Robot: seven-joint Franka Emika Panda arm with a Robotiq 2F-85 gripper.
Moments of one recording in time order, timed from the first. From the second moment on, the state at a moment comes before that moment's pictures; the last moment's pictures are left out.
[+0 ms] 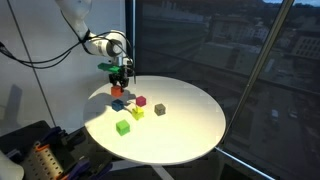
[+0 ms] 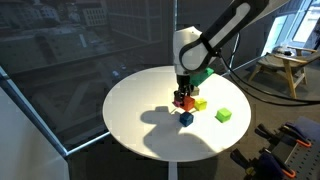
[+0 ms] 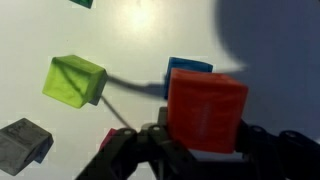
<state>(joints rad) 0.21 0.48 0.05 -1.99 -0.07 2.38 0.13</state>
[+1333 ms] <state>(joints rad) 0.21 0.55 0.04 -2.02 -0.07 2.45 0.13</state>
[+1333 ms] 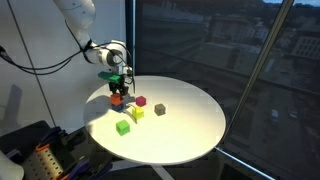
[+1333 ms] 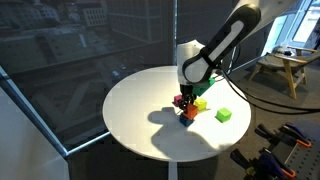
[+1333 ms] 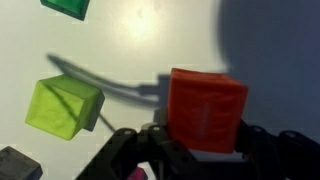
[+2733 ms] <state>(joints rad) 0.21 0.56 0.04 -2.02 -0.07 2.45 0.13</state>
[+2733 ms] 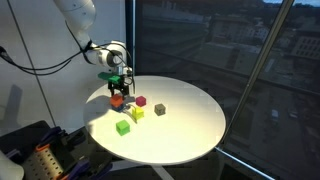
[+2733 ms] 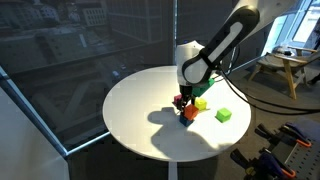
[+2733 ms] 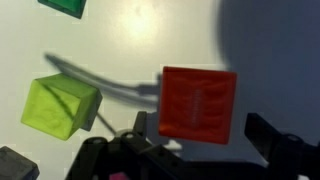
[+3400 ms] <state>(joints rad) 0.21 0.51 0.05 -2.01 -0.07 2.40 0.14</state>
